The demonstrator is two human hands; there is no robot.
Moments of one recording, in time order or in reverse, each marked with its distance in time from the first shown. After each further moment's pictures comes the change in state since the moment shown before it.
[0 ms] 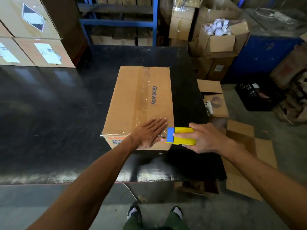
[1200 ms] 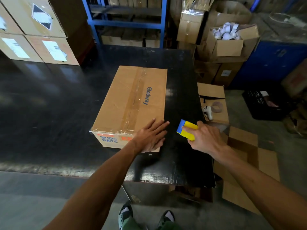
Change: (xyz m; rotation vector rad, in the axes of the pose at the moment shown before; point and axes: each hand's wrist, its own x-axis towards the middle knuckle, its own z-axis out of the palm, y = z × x) left_hand 0.043 0.053 0.012 0.058 0.149 -0.094; right_hand -0.021 0.039 0.014 -0.014 0.034 0.310
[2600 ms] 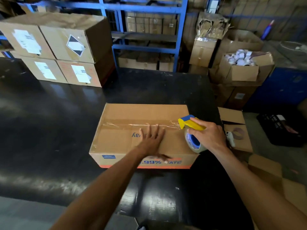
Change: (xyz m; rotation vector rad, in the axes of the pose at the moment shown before) left_hand -0.020 -0.141 -0.042 -0.253 -0.612 -0.513; right_hand 0.131 -0.081 -0.078 0.876 0.178 0.489
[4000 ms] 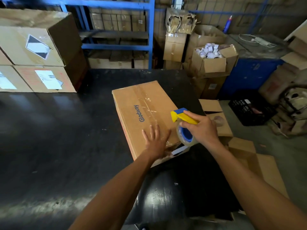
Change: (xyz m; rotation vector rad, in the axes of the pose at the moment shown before) left_hand 0.021 0.044 0.002 0.030 0.053 0.058; right_hand -0.013 -0.013 0.008 0.110 0.145 0.073
